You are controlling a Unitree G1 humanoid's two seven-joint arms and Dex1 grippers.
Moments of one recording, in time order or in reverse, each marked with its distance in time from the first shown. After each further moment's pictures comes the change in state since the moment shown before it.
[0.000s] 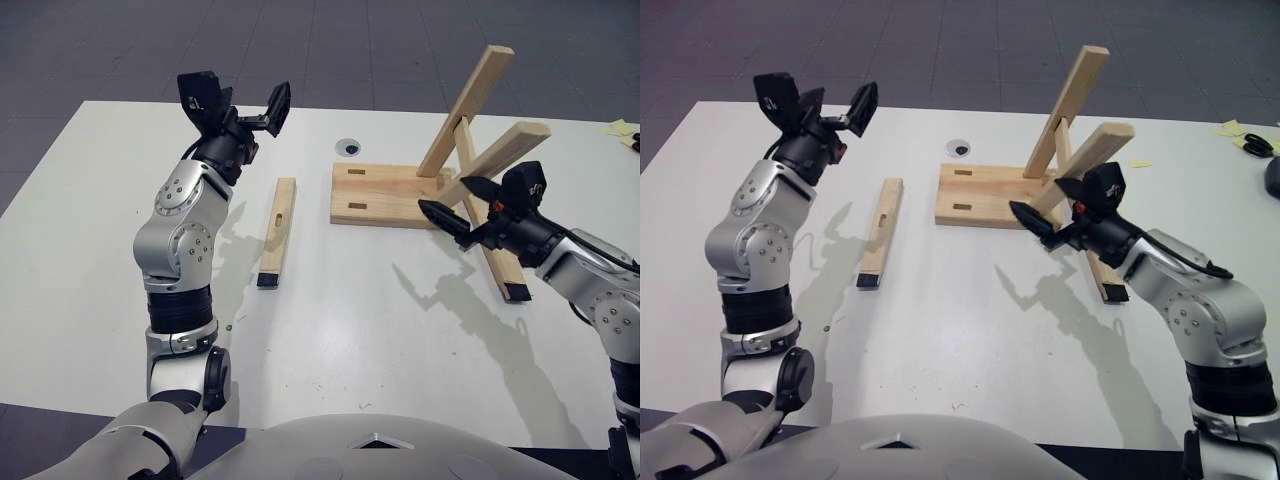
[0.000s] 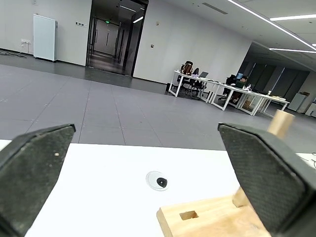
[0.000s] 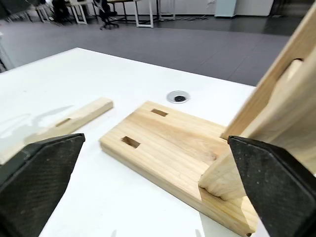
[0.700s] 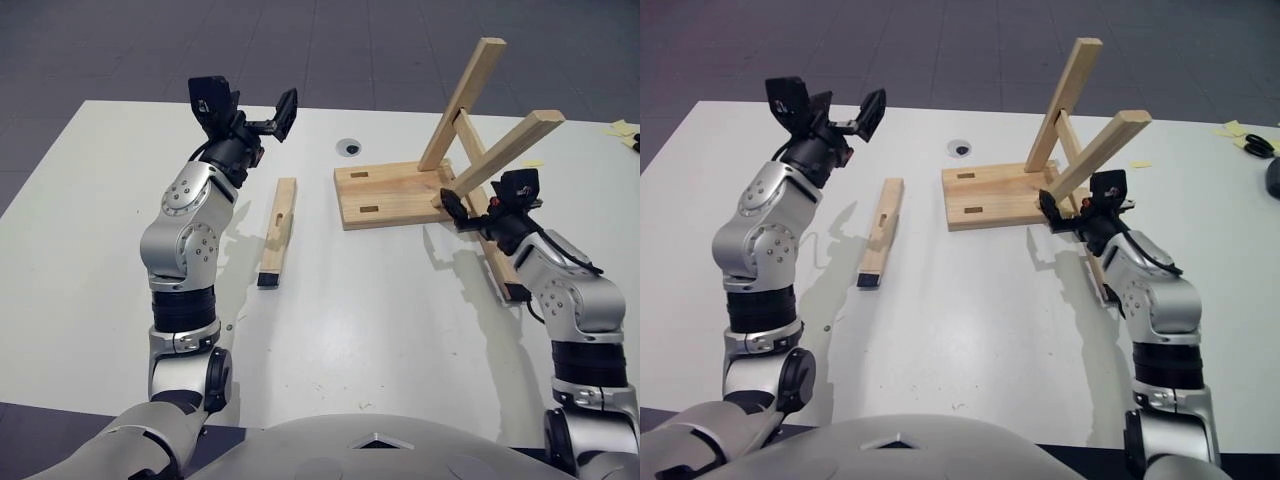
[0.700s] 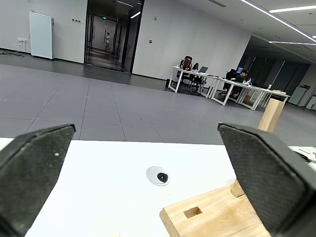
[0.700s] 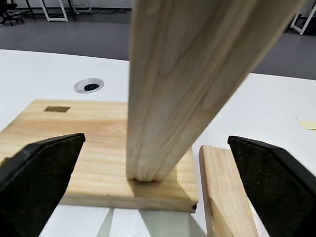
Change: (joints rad) left arm 0.000 -0.008 -0.015 0.014 0.027 -0.006 -0.012; right arm -0.115 0.303 -0.051 0.258 -0.314 -0.022 -0.235
